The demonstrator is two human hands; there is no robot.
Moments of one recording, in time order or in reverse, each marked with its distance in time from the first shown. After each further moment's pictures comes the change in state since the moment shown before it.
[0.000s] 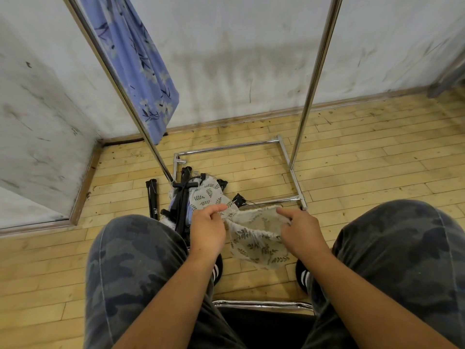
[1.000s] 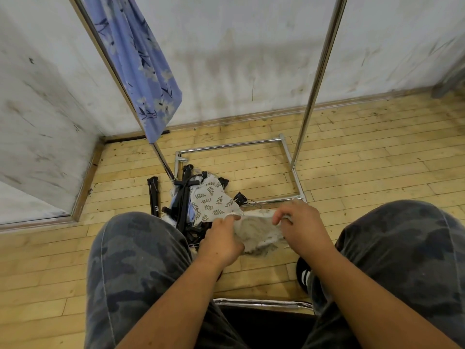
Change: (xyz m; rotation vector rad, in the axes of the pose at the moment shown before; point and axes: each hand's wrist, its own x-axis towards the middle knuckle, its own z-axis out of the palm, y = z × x) left_hand -0.006 -0.014 0.006 0.640 -0.437 0.093; right_hand 0.002 -0.004 -0.009 -0.181 0.045 -0.334
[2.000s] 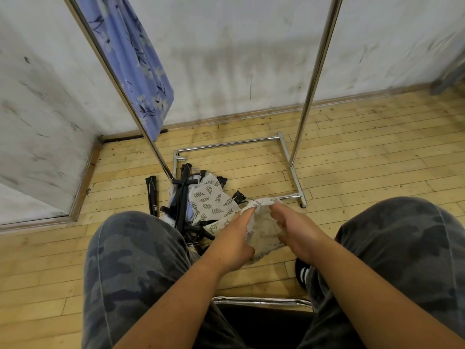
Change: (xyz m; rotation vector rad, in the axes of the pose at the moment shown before) left_hand -0.018 0.029 0.001 -0.115 -0.023 0.316; right_hand 0.005 -0.010 0.005 0.968 -0.319 0.671
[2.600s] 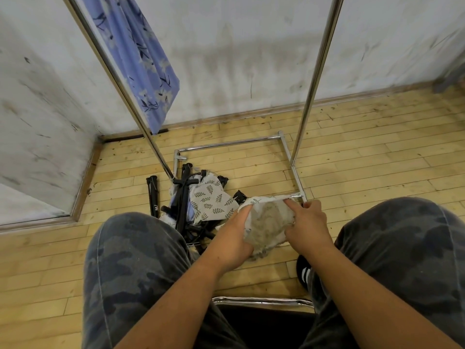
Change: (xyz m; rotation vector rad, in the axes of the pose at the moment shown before) left_hand 0.003 -0.011 -0.002 -0.071 0.002 -0.005; right_hand 0.007 0.011 -0.021 -1.035 0.398 -0.298
